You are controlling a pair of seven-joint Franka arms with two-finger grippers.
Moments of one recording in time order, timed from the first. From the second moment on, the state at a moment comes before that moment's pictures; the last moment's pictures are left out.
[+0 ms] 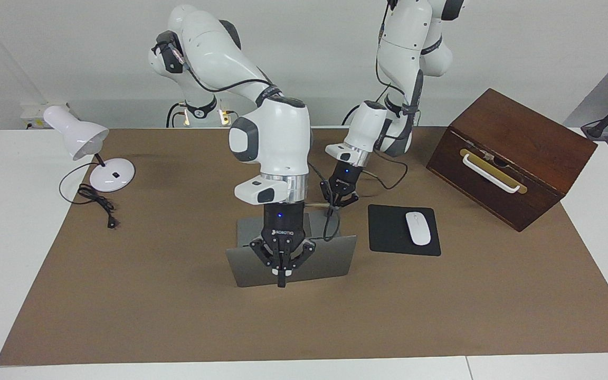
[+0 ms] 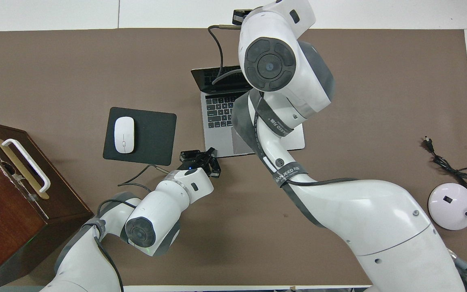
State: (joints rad) left arm -0.58 0.28 -0.06 -2.48 -0.02 3.48 -0.12; right arm 0.51 0.75 -0.09 -1.00 -0.46 2.36 0.89
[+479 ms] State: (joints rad) left arm -0.58 0.28 -0.05 -2.47 -0.02 3.49 -0.03; right arm 0.56 0.79 -0.14 -0.99 -0.46 2.37 0.93
